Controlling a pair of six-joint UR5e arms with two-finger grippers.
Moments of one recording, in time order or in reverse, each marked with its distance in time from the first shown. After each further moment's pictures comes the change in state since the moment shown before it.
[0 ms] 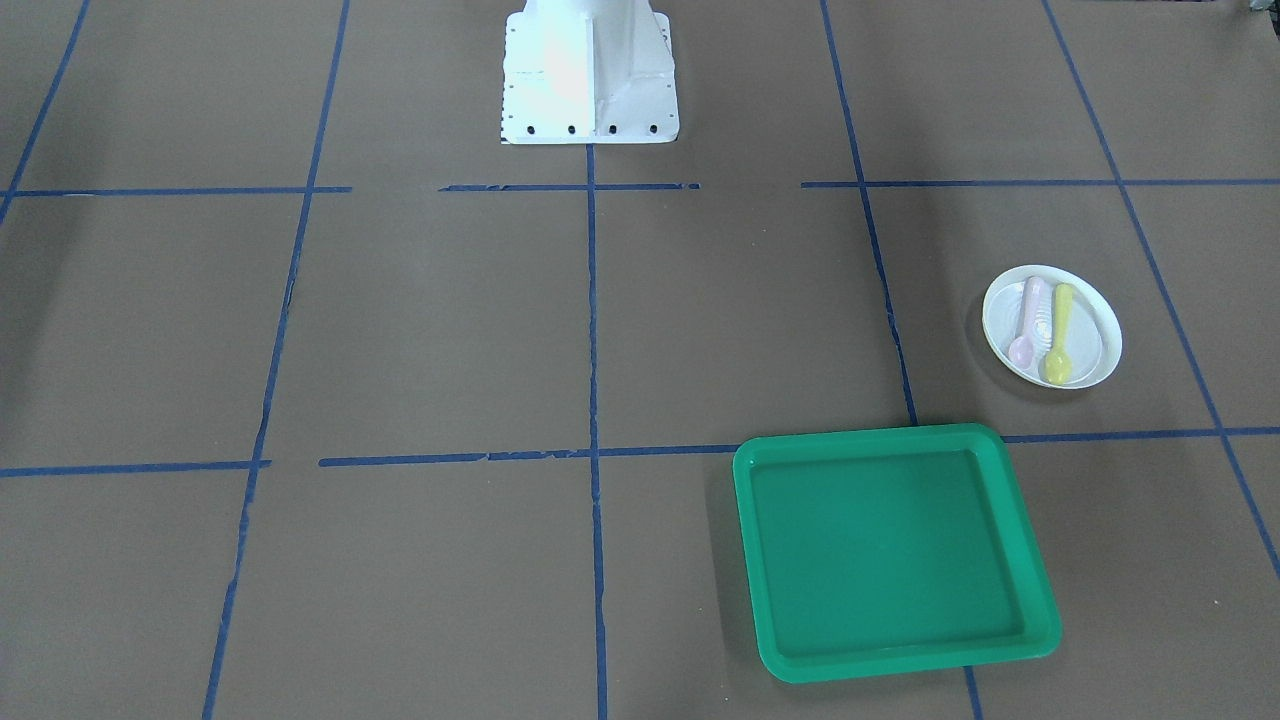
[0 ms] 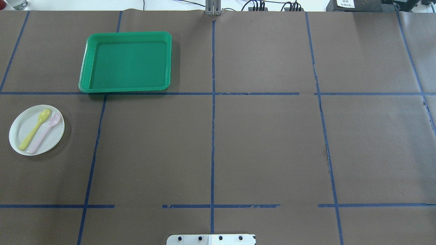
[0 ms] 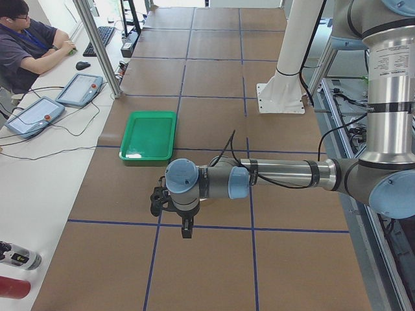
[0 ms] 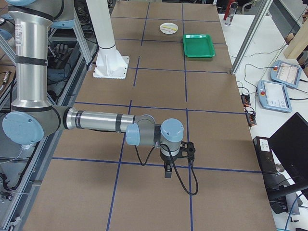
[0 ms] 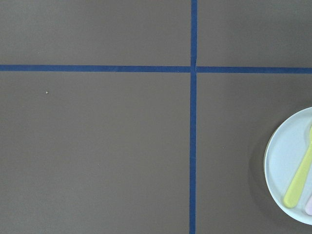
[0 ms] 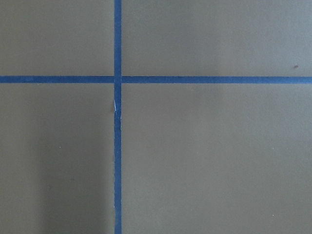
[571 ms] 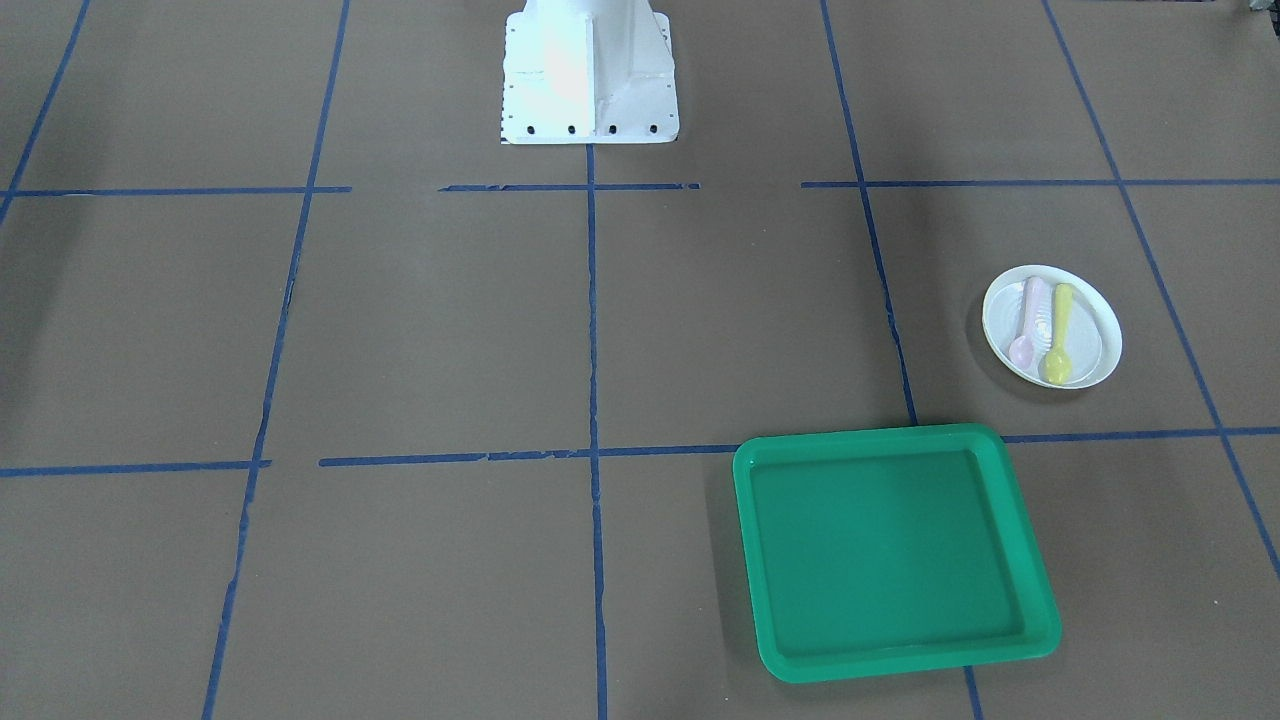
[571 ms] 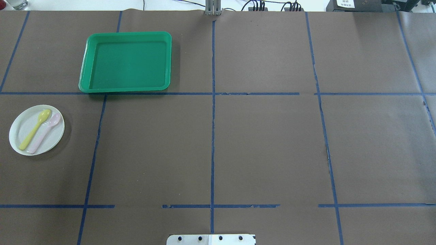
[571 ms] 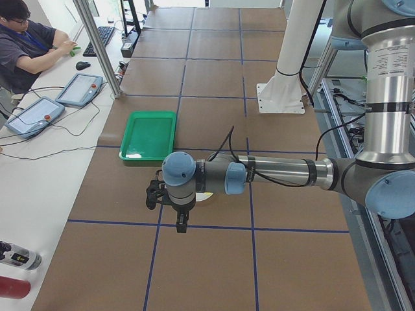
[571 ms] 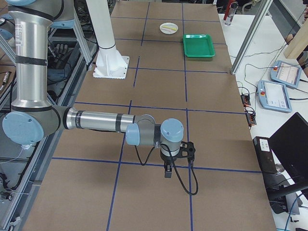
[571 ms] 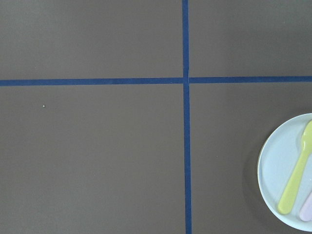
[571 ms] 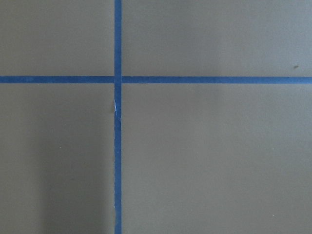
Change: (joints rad) left arm 0.003 -0.029 -0.021 -0.007 -0.001 -0.013; right arm 0.000 0.000 0.000 0.000 0.000 0.000
